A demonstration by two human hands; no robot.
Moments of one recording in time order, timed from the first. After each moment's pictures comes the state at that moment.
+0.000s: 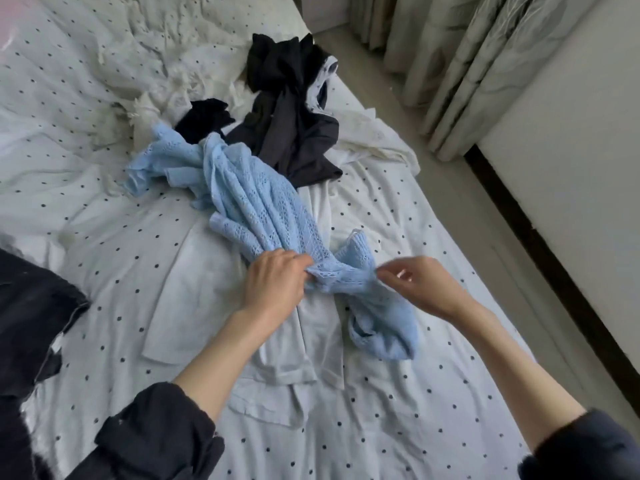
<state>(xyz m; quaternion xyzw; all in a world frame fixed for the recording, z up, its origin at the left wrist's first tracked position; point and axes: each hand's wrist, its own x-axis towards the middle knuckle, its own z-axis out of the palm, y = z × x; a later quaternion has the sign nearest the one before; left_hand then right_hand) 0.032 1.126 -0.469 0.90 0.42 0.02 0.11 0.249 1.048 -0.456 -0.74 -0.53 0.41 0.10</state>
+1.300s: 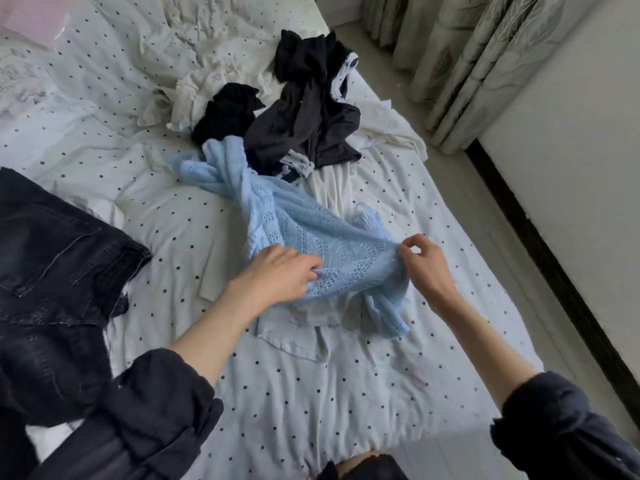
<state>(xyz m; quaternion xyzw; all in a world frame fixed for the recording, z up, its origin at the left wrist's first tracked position) -0.027 1.088 -0.391 0.90 0.36 -0.20 0.16 0.180 1.009 -0.423 -0.82 -0.30 0.40 0.28</state>
